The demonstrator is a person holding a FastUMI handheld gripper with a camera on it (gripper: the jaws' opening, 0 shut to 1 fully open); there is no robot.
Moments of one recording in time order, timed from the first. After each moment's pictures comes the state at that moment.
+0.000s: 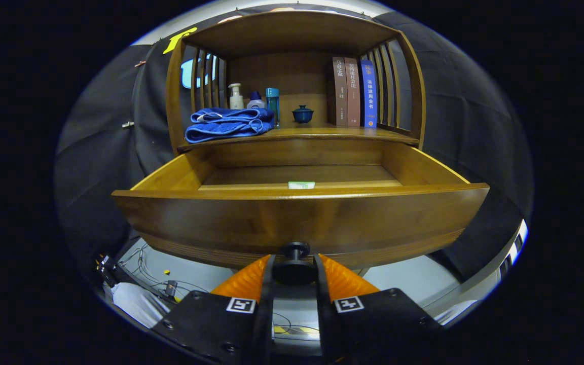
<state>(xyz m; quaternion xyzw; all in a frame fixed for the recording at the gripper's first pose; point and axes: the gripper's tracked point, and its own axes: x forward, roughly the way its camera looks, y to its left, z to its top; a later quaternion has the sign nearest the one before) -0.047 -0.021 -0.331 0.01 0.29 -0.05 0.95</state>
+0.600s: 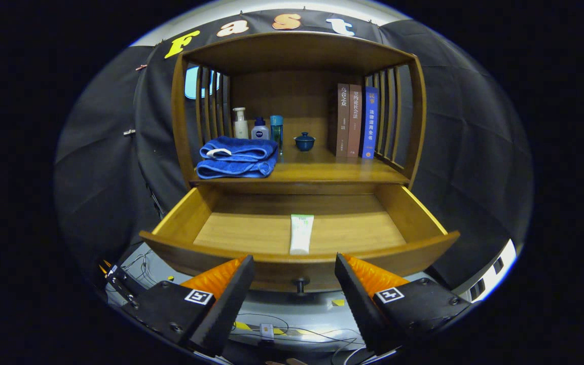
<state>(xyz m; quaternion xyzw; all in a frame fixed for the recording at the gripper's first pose) -0.003 -0.014 -0.218 0.02 0.29 -0.04 0.96</state>
